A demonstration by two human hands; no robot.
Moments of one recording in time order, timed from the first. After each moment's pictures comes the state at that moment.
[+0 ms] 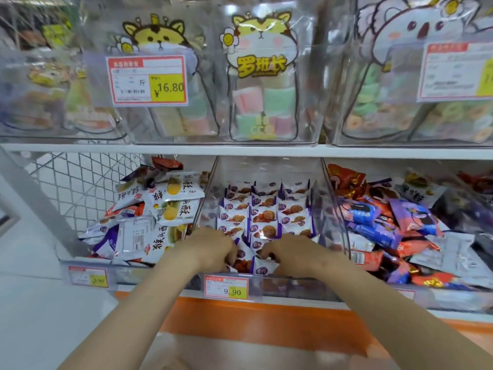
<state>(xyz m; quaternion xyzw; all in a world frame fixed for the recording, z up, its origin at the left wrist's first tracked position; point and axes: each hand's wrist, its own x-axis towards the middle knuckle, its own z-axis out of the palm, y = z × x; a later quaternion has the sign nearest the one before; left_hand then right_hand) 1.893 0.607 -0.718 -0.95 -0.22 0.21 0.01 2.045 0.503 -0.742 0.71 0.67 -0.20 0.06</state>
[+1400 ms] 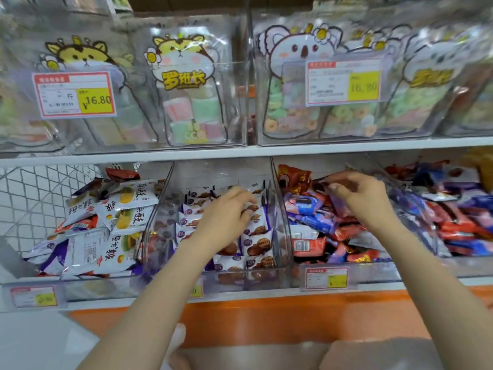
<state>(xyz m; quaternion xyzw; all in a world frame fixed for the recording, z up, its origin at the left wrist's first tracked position) 1.978 0.558 -0.703 -0.95 -0.23 -0.16 -0.14 2.182 0.400 -0.697 0.80 0.38 -0.01 -0.46</state>
